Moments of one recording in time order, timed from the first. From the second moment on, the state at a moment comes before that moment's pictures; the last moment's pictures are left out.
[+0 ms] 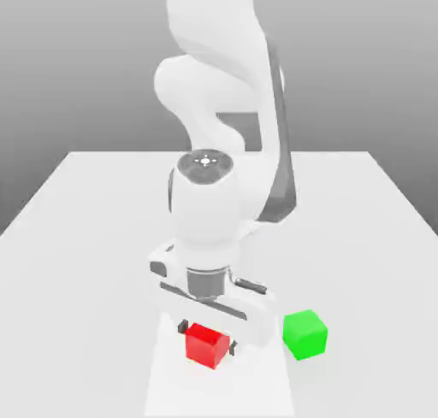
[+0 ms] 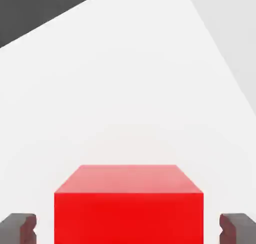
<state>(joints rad) -0.05 0.26 0.01 -2.72 -0.01 2.98 1.27</state>
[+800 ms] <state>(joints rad) 0.22 -0.05 0.14 -2.76 0.02 2.72 0.69</state>
